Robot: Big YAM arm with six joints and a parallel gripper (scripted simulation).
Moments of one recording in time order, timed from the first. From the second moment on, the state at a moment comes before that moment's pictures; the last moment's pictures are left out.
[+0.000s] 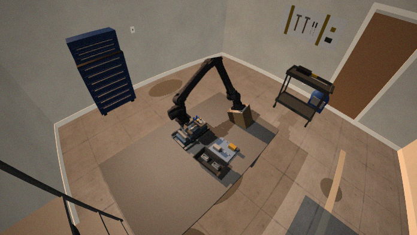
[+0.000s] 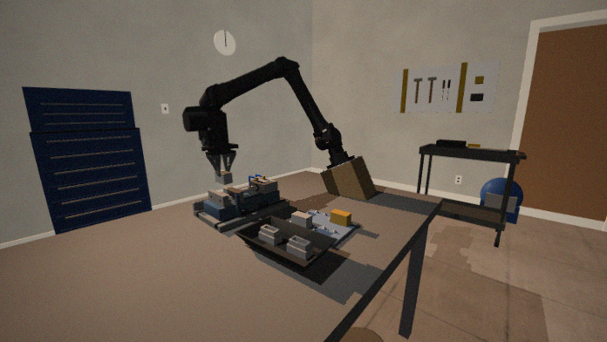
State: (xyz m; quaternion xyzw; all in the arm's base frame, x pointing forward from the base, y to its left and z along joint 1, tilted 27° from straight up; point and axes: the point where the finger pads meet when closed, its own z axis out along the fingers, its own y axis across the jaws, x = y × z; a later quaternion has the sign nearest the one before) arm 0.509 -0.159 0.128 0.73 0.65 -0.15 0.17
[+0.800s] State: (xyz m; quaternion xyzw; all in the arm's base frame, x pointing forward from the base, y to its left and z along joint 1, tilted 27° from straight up) arm 0.513 -0.160 0.126 0.73 0.64 -0.15 0.17
